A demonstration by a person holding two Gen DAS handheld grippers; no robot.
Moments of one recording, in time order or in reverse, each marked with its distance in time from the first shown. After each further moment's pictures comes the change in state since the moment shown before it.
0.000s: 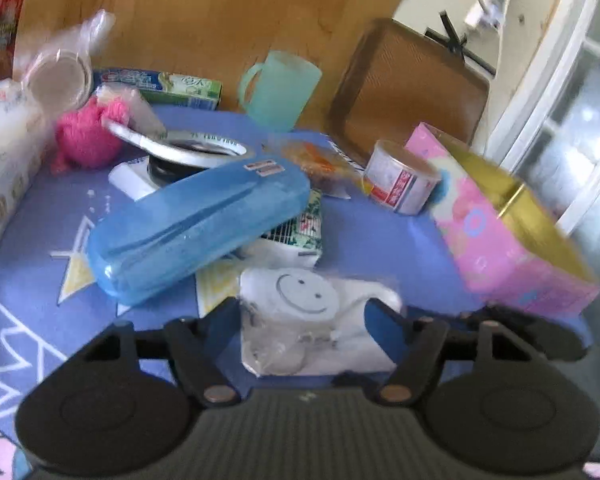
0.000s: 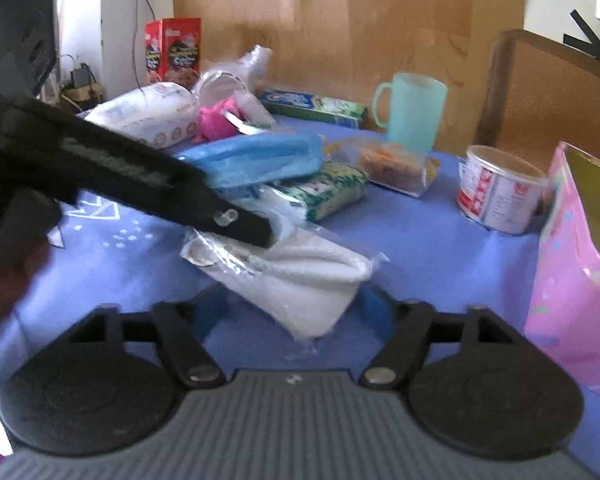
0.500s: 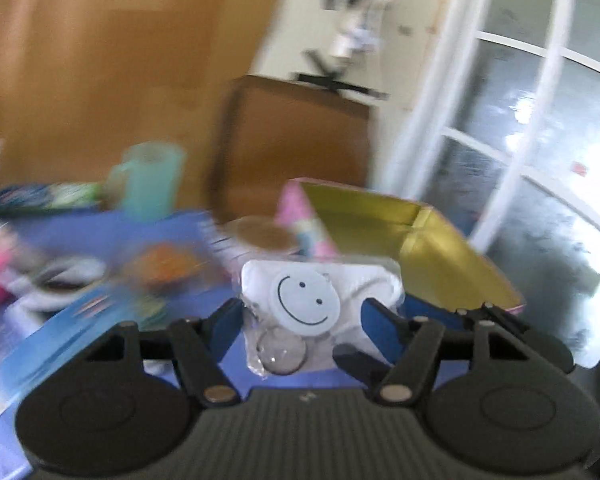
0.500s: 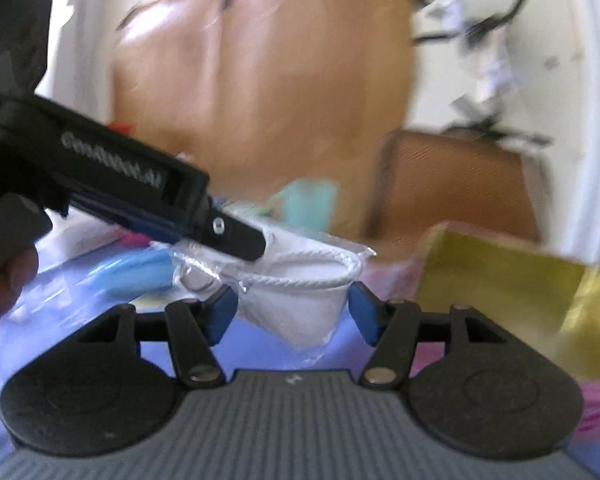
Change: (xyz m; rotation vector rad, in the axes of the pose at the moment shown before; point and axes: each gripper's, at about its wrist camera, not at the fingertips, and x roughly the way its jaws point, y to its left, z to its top) left arm -0.025 -0.119 0.062 0.181 -0.109 -0.221; right arm -0.093 -0.044 0.011 0.024 -0.304 -0.275
